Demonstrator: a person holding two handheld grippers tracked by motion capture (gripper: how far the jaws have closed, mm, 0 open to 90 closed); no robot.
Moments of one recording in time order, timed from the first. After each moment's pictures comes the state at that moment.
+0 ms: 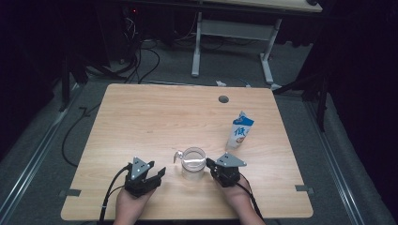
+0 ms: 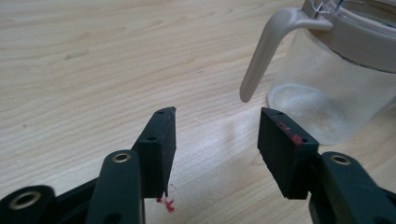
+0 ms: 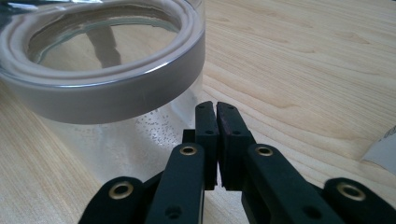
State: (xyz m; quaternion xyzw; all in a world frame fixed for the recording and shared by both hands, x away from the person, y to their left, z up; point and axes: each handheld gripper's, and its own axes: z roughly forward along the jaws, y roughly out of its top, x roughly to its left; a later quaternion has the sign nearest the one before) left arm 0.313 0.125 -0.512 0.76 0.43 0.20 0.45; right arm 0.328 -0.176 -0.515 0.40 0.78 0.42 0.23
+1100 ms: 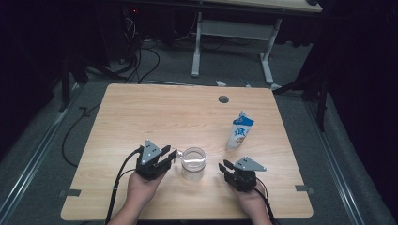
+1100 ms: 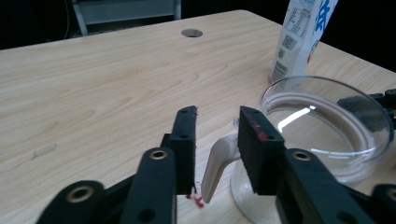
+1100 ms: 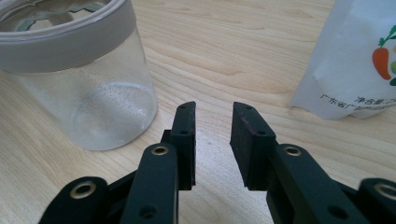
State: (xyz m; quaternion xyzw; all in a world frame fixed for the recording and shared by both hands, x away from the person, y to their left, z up) left arm 0.341 0.089 -0.463 0.76 0.38 0.20 0.50; right arm 0.310 -0.222 -0.511 0.44 0.76 0.42 0.23
